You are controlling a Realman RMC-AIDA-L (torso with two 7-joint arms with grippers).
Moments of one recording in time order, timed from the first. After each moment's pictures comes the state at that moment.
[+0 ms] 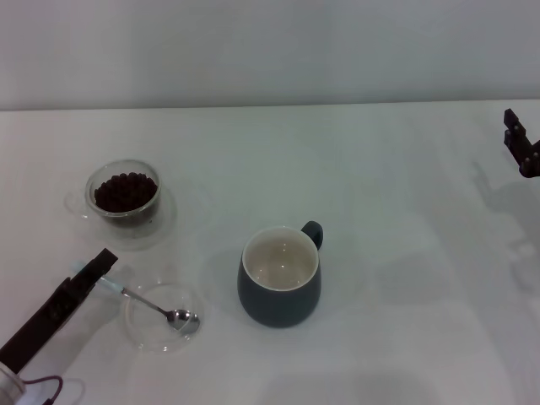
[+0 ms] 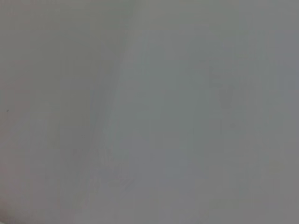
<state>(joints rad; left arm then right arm) -0.36 -2.09 1.31 -0.06 0.66 1.32 -1.41 0.31 2.00 -1.58 -0.30 -0.01 -1.04 0.05</state>
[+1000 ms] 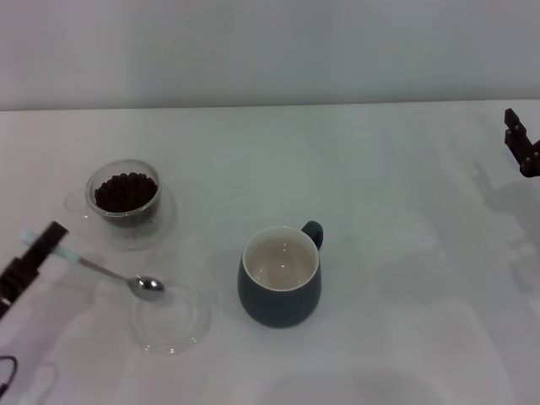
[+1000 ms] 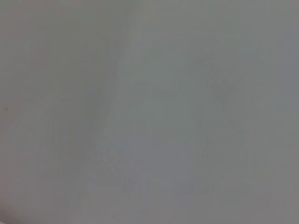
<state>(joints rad) -0.23 -2.07 1.31 0.17 0.65 1.37 -1.39 0.31 2.00 -1.58 -0.30 -0.01 -1.03 0.04</state>
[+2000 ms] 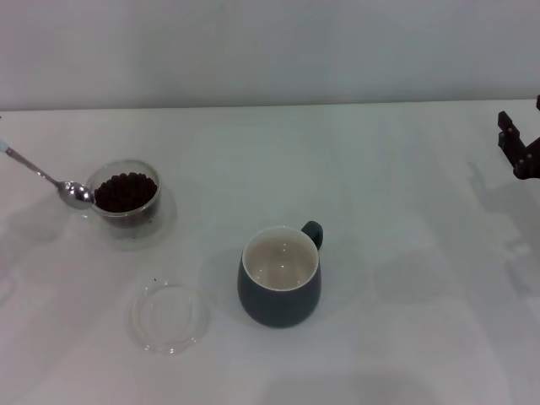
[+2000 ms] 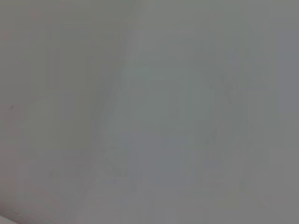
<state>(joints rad) -0.35 -1.83 1.31 0.35 0.72 1.34 -1.54 0.32 2.01 -1.59 -0.28 -0.01 -1.03 0.05</state>
